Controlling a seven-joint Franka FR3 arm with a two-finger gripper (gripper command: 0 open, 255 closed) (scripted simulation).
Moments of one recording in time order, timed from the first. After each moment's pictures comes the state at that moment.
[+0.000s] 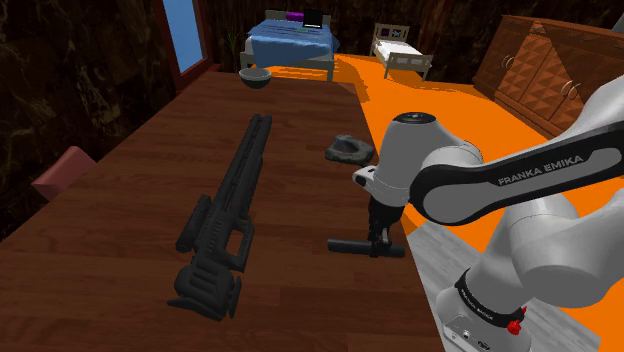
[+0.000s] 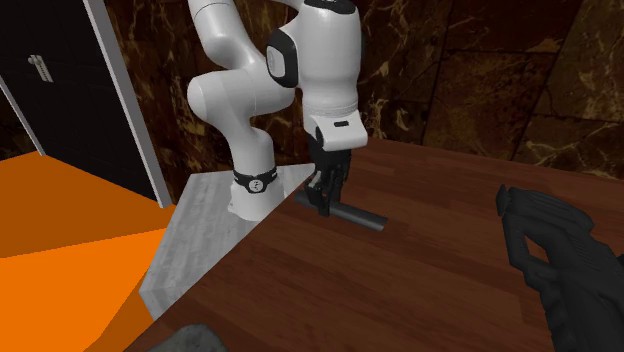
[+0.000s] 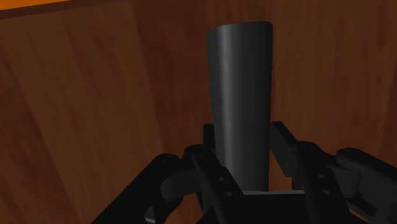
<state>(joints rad) 0.43 -0.68 0.12 -3.01 0.20 2.29 -0.44</state>
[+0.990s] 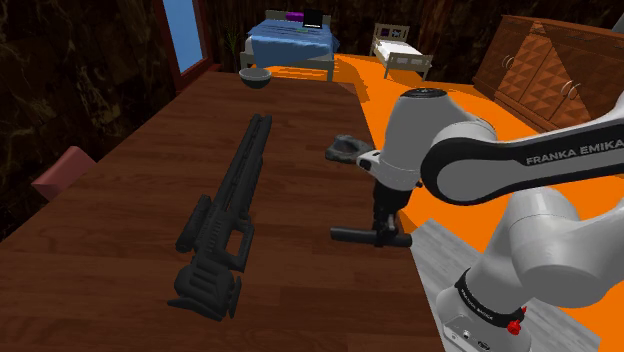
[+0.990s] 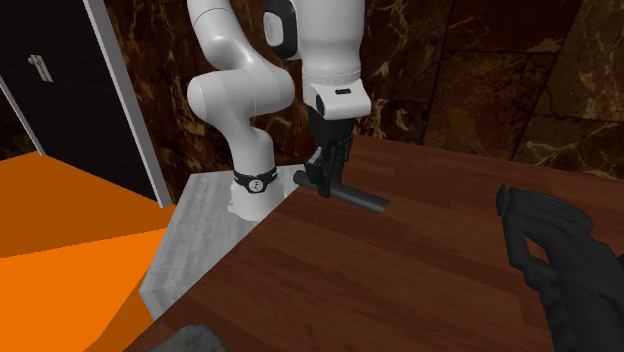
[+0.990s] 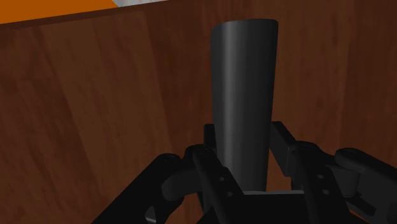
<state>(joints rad) 0.42 -0.79 0.11 -2.94 0.18 2.11 -0.42</state>
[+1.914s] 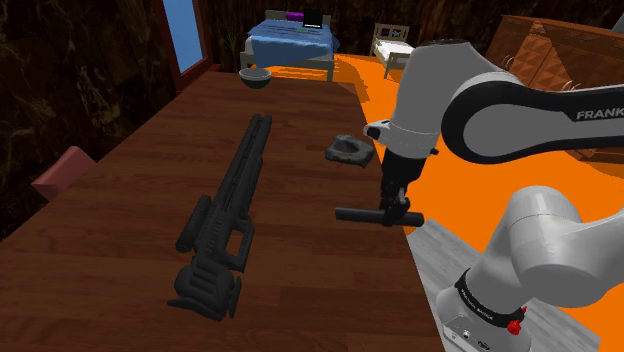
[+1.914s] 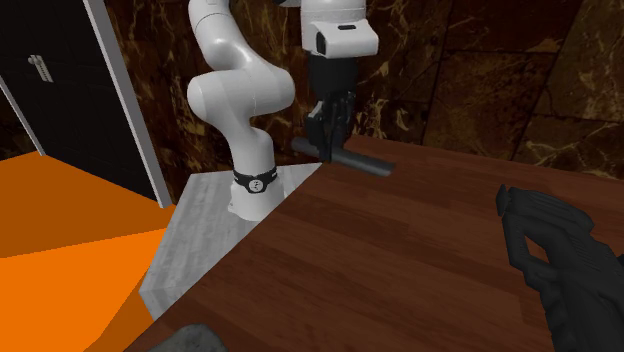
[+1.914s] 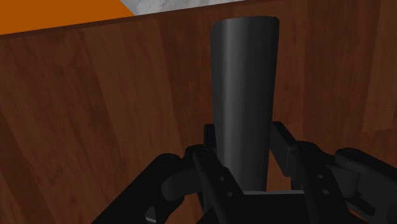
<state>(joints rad) 0.41 -0.87 0.09 -2.79 0.15 1.88 -0.40</state>
